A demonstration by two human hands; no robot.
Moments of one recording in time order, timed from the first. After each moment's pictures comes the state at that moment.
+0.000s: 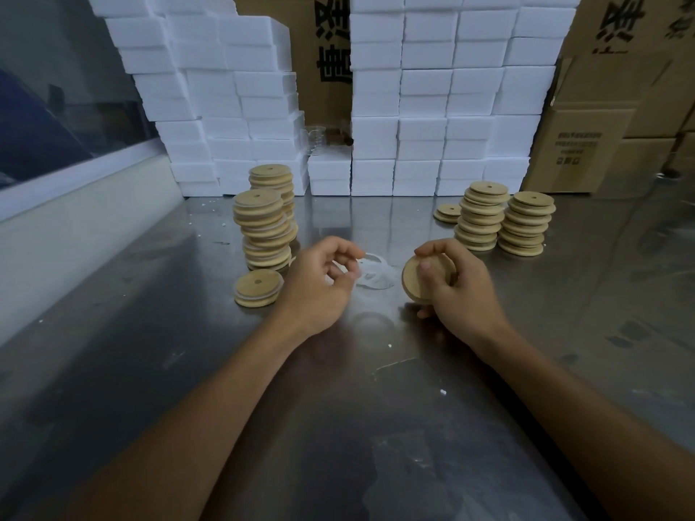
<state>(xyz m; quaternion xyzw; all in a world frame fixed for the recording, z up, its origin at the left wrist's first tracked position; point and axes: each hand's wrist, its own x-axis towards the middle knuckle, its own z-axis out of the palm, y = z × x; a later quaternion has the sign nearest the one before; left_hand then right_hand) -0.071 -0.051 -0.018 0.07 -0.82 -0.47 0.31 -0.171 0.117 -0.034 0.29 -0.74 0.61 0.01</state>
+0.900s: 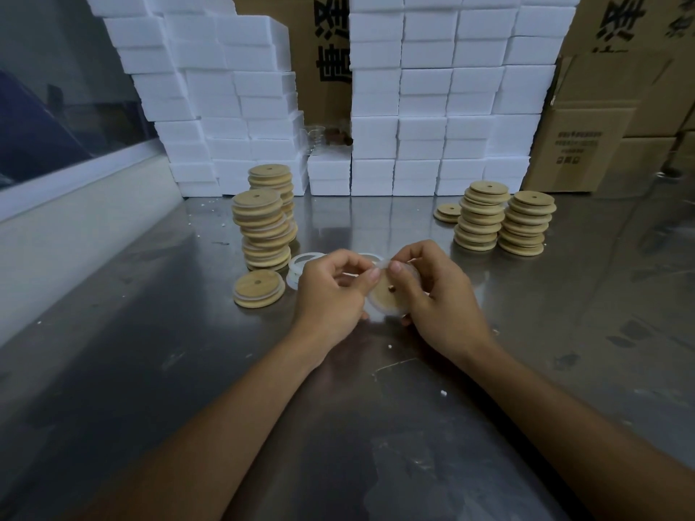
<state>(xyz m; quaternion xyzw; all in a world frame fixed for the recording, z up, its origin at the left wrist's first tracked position) -0.075 -0.026 -0.028 0.13 -0.74 -0.58 0.32 -0.146 0.107 -0.032 0.37 -0.73 0.58 0.05</state>
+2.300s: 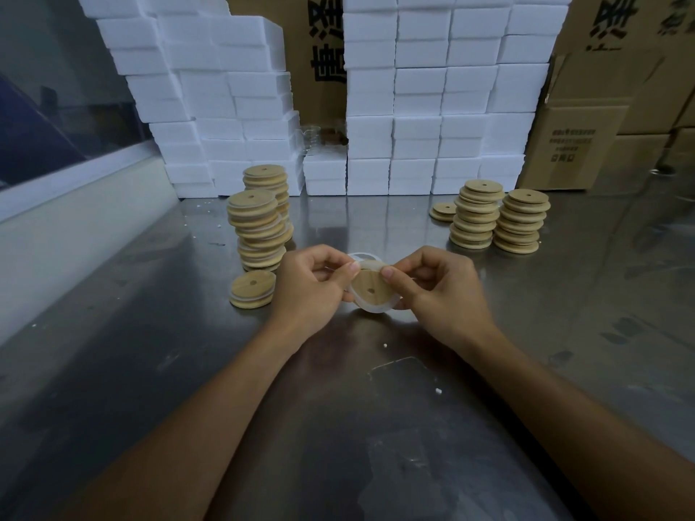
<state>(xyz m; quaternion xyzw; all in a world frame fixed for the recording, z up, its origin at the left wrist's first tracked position) -0.071 -0.043 -0.021 0.13 -0.76 -0.54 0.33 -0.148 0.111 -0.022 0.32 -0.72 0.62 -0.01</state>
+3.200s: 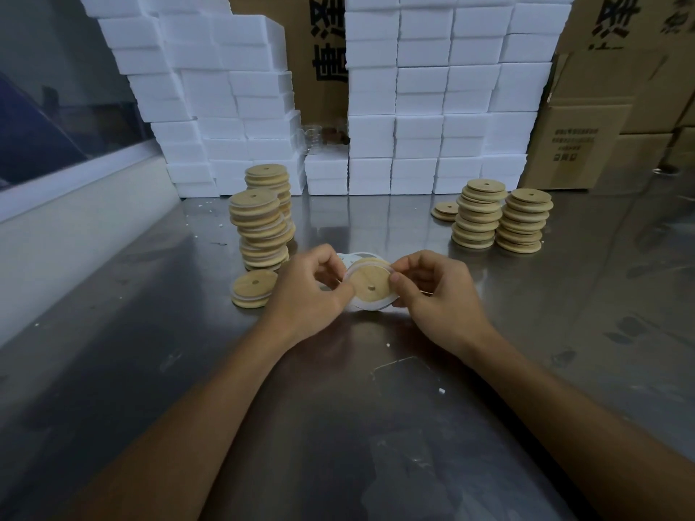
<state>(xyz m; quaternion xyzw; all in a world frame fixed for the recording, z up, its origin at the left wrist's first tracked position) -0.070 -0.064 -0.029 0.08 -0.86 -0.39 0.31 -0.149 0.106 -0.029 0.32 -0.73 0.60 -0.01</state>
